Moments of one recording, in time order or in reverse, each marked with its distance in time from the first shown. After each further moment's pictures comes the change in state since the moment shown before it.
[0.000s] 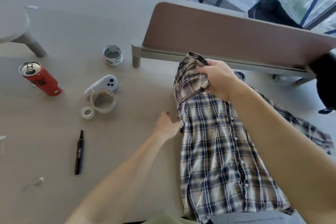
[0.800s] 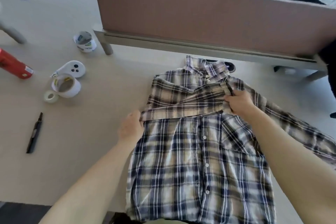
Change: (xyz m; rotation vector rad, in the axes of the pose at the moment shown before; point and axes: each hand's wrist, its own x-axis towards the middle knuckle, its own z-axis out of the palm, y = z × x) left_hand 0.005 -0.004 0.104 0.565 0.492 0.050; right_hand 0.088 0.211 -0.262 -0.298 0.197 0.216
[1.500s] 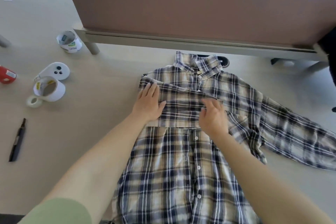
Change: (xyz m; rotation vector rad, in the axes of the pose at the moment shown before) left_hand 0.072 0.092 0.017 0.333 -0.244 0.373; right_hand -0.034 0.050 0.061 -0.527 0.167 -0.450
